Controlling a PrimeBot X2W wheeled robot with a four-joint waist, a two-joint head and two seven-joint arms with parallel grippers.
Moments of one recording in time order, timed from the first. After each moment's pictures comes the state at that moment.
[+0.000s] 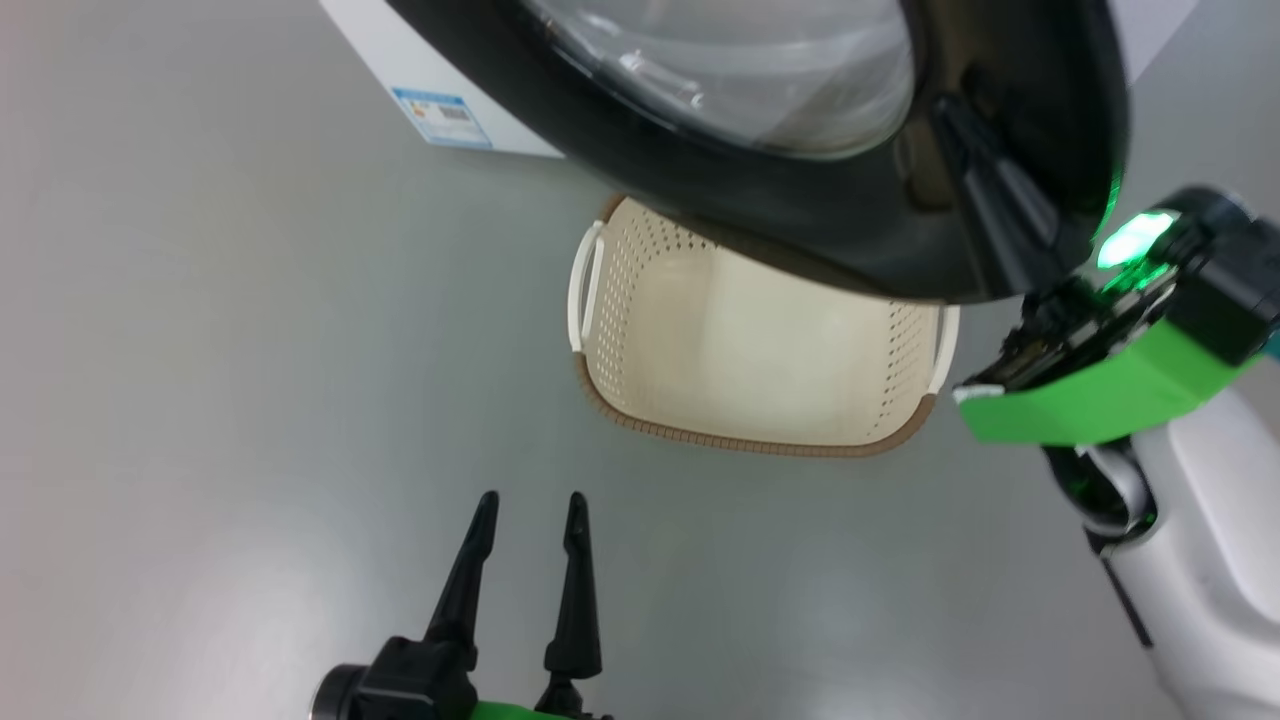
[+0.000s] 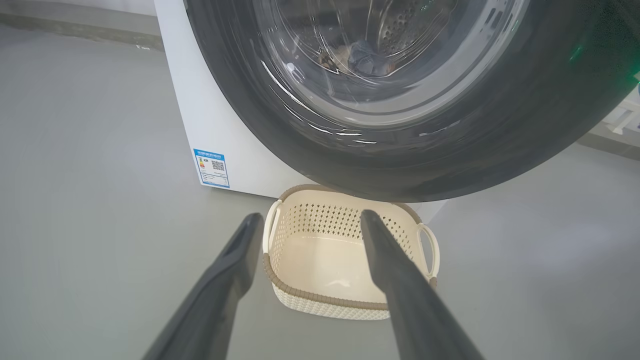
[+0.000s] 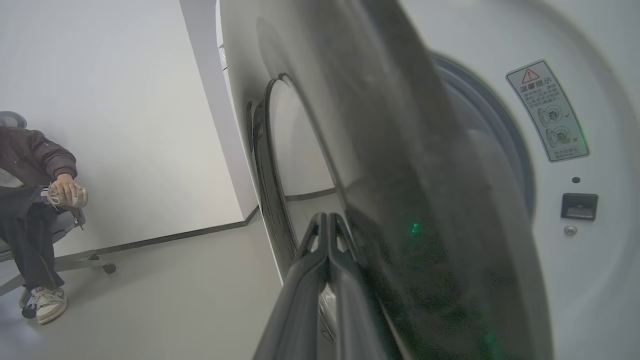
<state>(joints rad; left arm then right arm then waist) -0.04 0.05 -0.53 -0.13 -0.34 0.37 -0.26 -0.58 -0.32 0.31 0.01 0.48 0.13 -0.26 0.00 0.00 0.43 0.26</state>
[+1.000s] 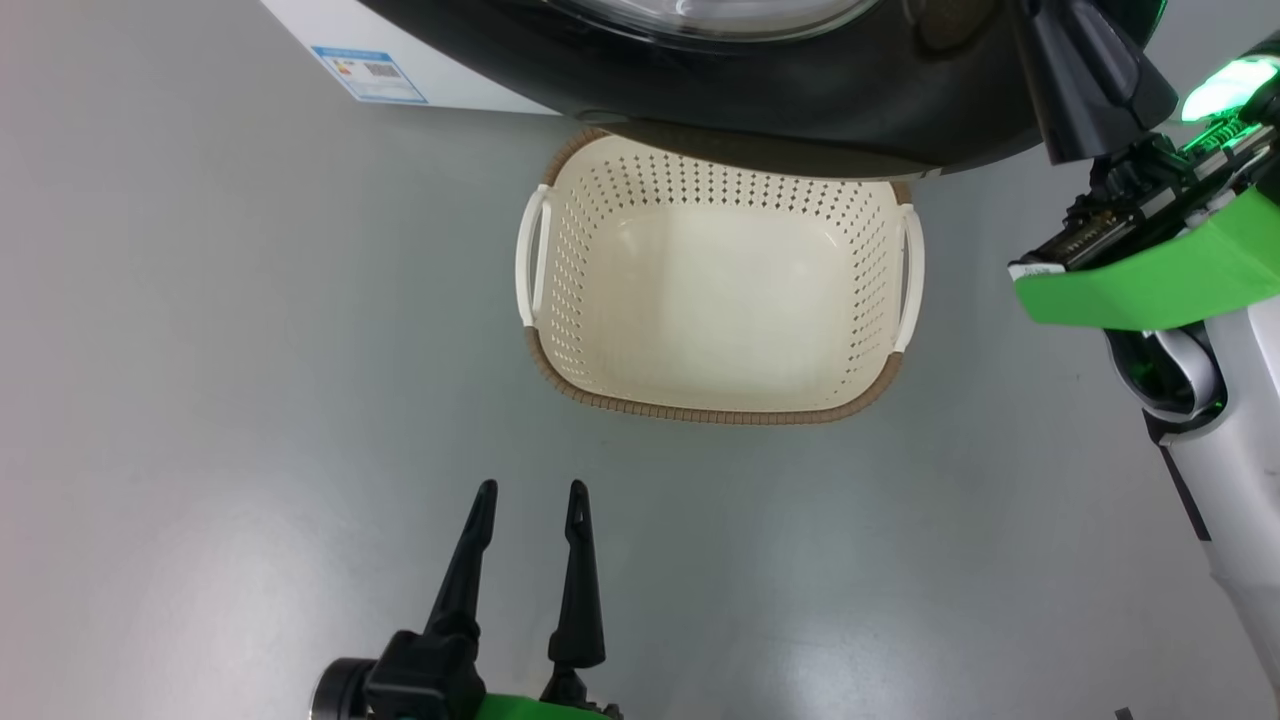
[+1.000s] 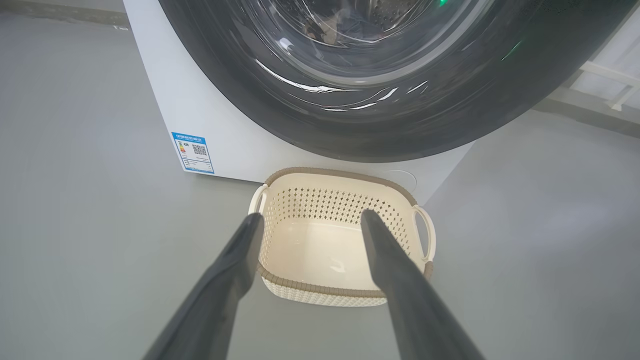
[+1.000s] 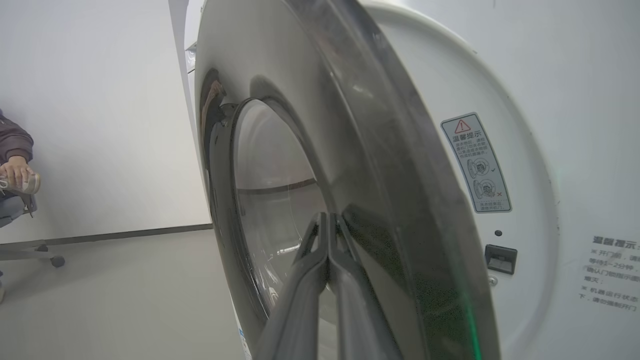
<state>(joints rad) -0.06 0.05 -0.55 -0.14 -0.32 0.42 -0.26 -0.78 -0.40 0.33 0.05 0.49 0.13 -0.26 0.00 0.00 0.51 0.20</state>
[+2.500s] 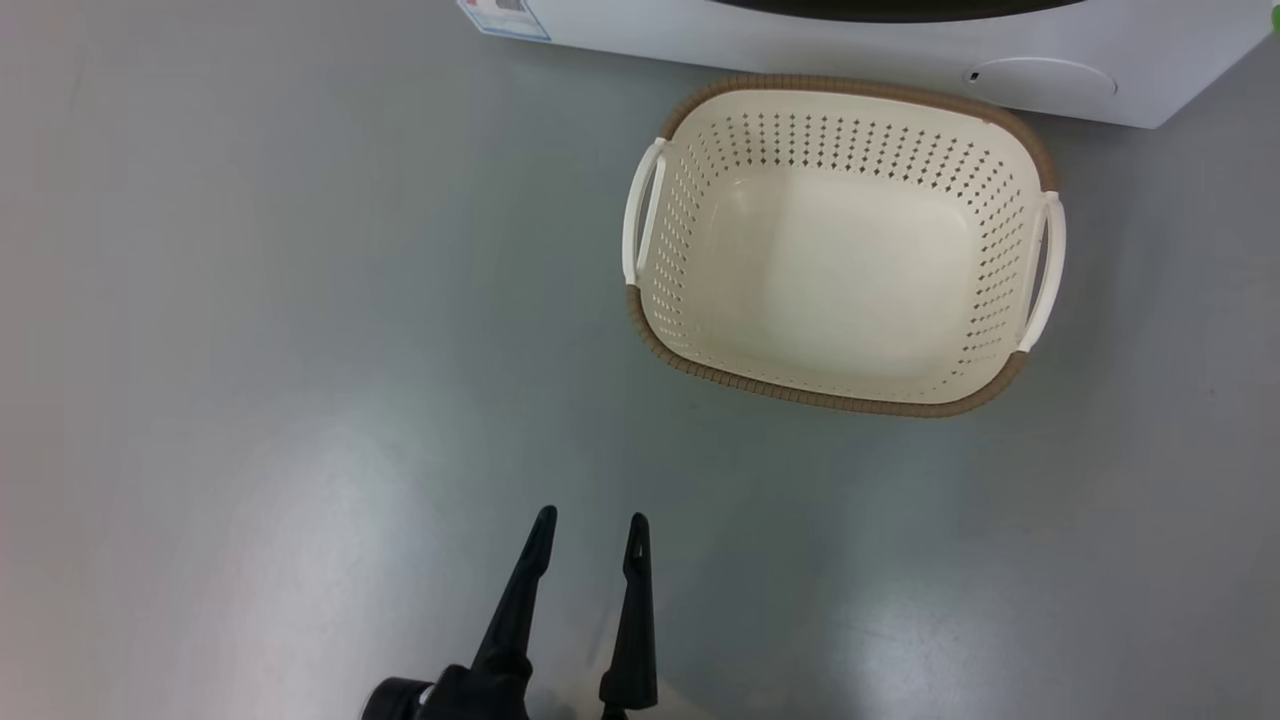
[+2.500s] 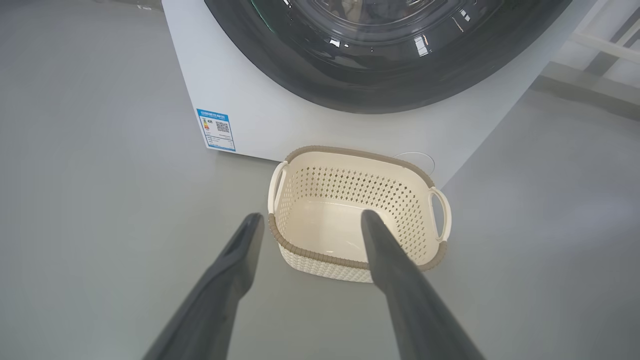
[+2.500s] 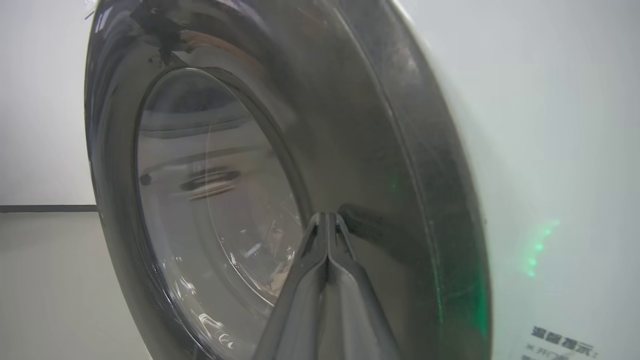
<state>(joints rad) -0.04 0.05 -0.64 -0.18 -0.32 0.43 -0.26 -1.11 -0.55 0.27 0.39 0.40 0.15 -0.27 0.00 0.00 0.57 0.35</state>
